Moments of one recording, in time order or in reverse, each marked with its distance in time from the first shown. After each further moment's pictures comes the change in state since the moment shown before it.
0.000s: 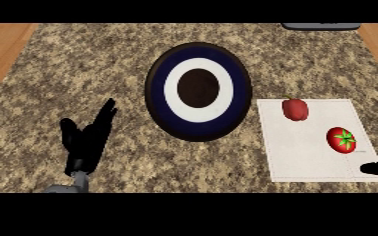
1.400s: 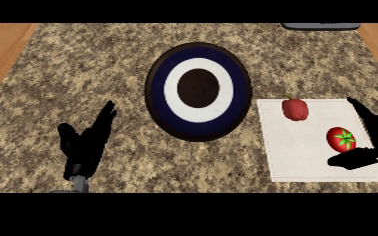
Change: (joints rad) left arm 0.036 -0.046 0.042 -0.040 -0.059 -0.048 0.009; right arm -0.136 0.228 0.032 0.220 0.342 0.060 -0.003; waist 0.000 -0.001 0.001
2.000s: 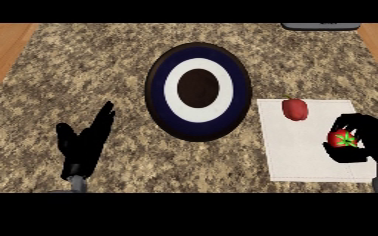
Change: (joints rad) left arm 0.000 -0.004 0.023 0.005 -0.005 -0.028 0.007; right arm -0.027 0.004 0.036 0.087 0.157 -0.026 -0.119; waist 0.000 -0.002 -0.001
